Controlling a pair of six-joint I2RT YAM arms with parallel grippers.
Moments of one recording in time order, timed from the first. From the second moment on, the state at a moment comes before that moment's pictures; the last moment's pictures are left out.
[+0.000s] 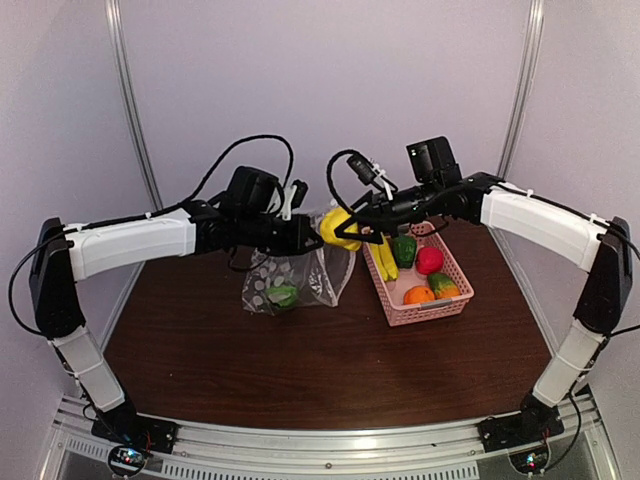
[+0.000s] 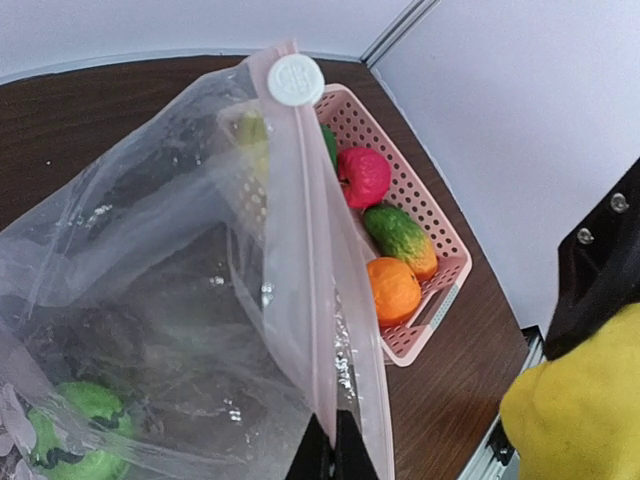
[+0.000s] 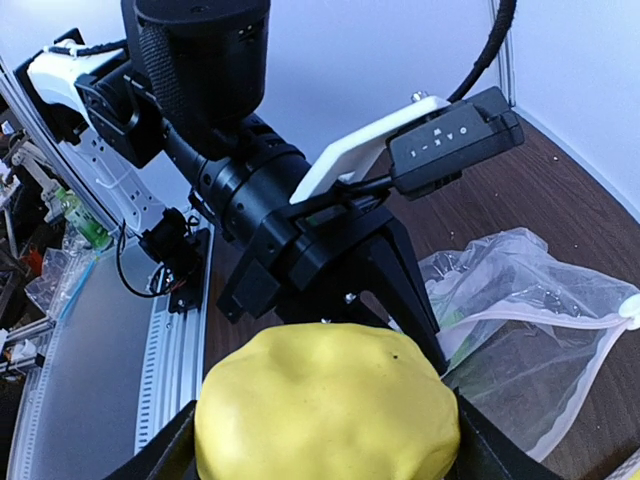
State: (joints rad) left arm -0.78 1.71 1.39 -0.24 0.22 -0.56; right arm 0.61 1.68 1.54 -0.40 -0.84 -0.10
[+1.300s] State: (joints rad) left arm -0.78 1.56 1.34 -0.19 0.27 -0.64; right arm 0.63 1.85 1.57 -0.30 -0.64 0.11
